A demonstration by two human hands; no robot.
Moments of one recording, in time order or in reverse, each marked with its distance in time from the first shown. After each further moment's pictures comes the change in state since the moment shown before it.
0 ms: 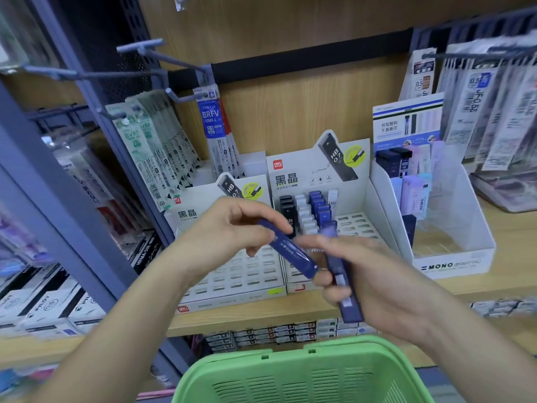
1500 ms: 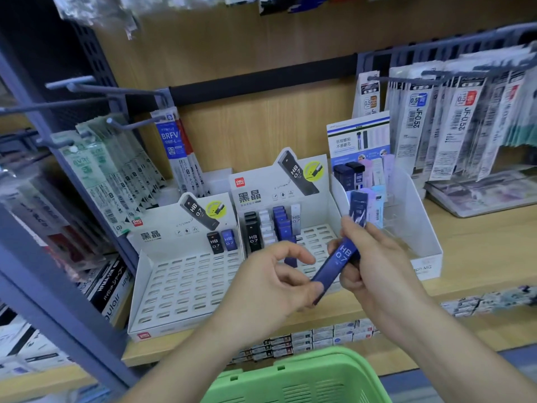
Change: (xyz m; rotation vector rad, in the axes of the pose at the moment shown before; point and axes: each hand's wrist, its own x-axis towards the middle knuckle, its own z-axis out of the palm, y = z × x) left_hand 0.010 0.000 0.104 -0.128 0.063 -0.149; right_hand -0.013 -0.021 -0.037 -0.053 0.531 -0.357
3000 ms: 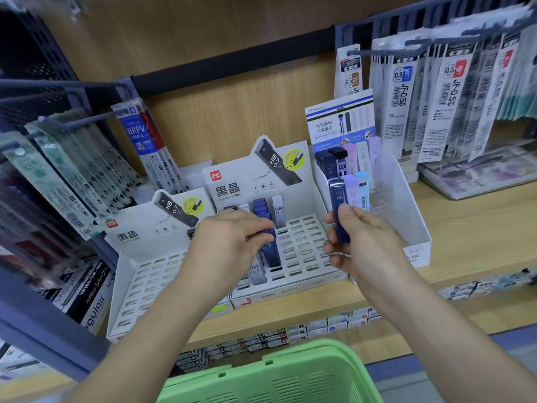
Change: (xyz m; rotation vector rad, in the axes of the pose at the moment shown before) left_hand 0.048 -0.006 -0.024 0.933 0.327 0.541; right_hand 0.032 0.000 -0.023 -0.101 0.012 0.015
